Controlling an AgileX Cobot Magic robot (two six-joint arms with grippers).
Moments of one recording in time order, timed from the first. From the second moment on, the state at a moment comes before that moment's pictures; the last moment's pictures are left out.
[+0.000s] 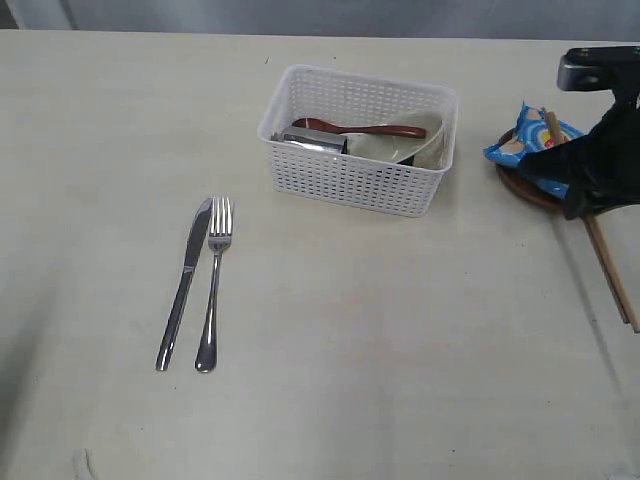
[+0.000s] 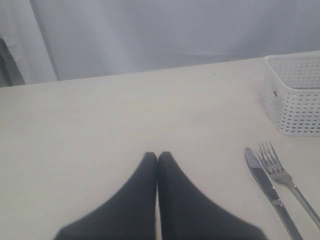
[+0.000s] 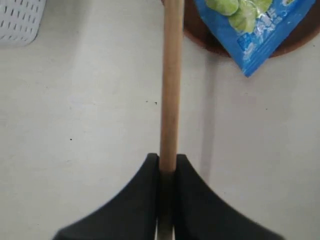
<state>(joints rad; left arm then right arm) -0.15 0.00 0.00 0.02 0.31 0.04 0.14 1.53 -0.89 -0.02 0.80 0.03</state>
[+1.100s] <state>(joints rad) -0.15 0.00 0.00 0.02 0.31 0.04 0.25 1.86 -0.90 -0.05 0.60 -0.04</state>
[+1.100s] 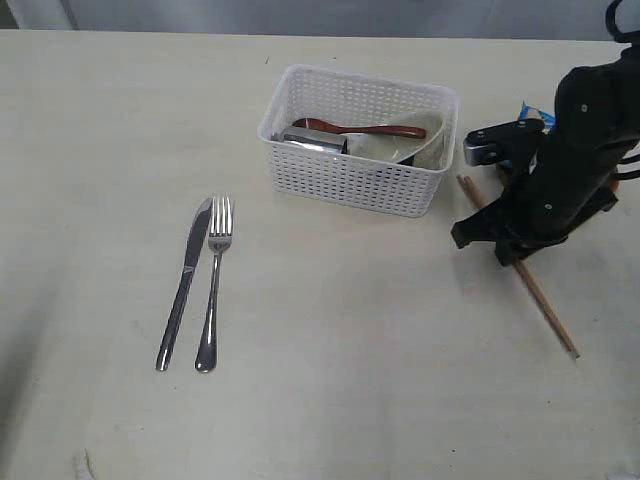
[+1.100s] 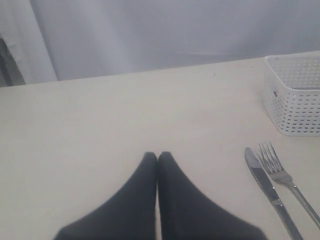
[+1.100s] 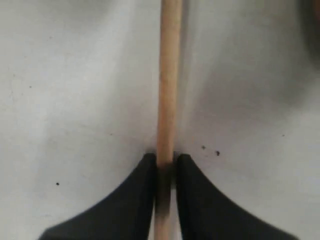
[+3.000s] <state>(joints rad) -0.15 0.00 0.00 0.02 0.31 0.04 0.39 1.91 -1.59 0.47 0.87 0.01</state>
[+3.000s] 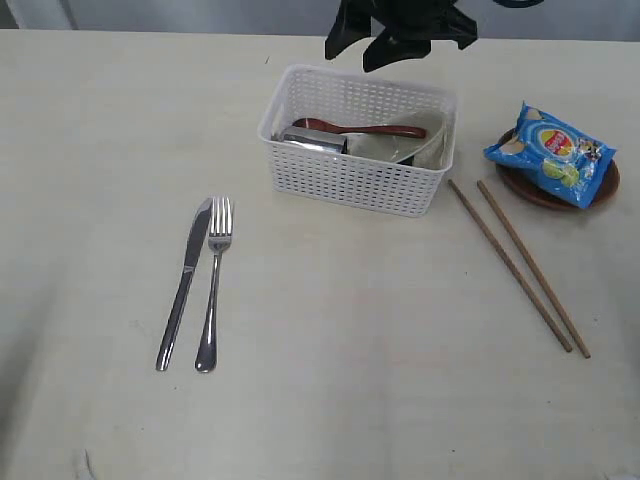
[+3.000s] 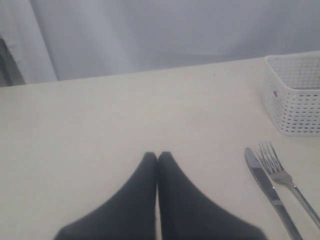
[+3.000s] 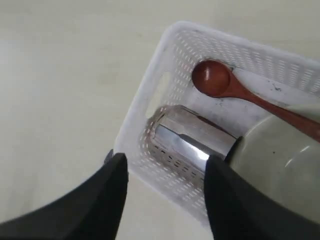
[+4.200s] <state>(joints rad) -0.15 0.00 0.00 0.02 0.31 0.04 0.43 2.16 -1.80 0.26 1.06 0.26</state>
